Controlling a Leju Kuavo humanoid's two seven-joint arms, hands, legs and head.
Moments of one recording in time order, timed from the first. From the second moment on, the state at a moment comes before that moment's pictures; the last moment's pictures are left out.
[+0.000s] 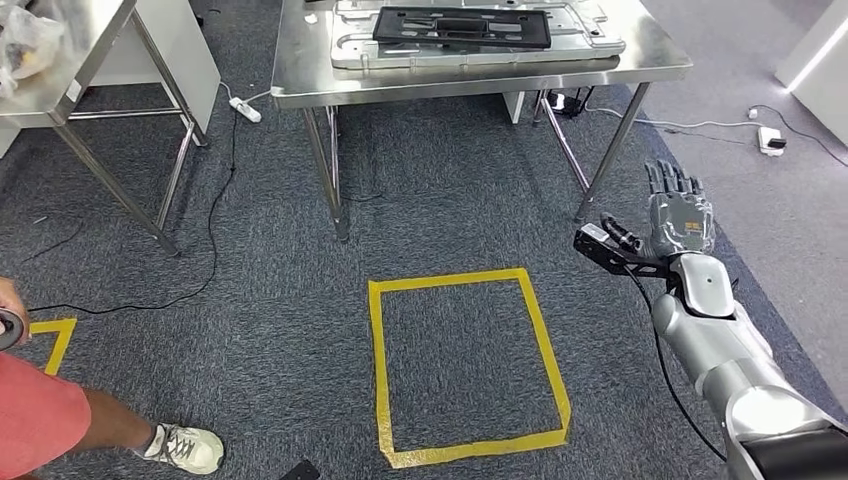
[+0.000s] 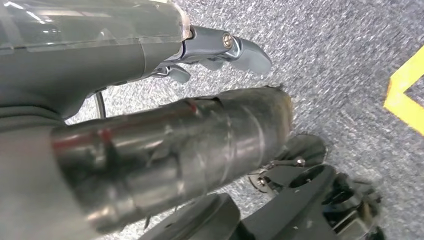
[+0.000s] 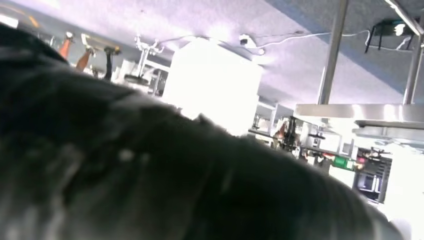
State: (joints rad) left arm -0.15 -0.11 0.34 -0.21 -1.01 -0.07 -0.31; right arm -0.86 -0.33 0.51 -0.58 1.04 -0.51 -0.13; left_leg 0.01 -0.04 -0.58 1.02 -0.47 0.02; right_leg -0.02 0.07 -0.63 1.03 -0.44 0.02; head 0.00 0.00
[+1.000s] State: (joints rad) left arm -0.12 -0.12 0.34 -0.21 -0.99 -0.06 -0.35; right arm -0.45 -0.34 0.27 -0.55 0.94 -0.67 -0.18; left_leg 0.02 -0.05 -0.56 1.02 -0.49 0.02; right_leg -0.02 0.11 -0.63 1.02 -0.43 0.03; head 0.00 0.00
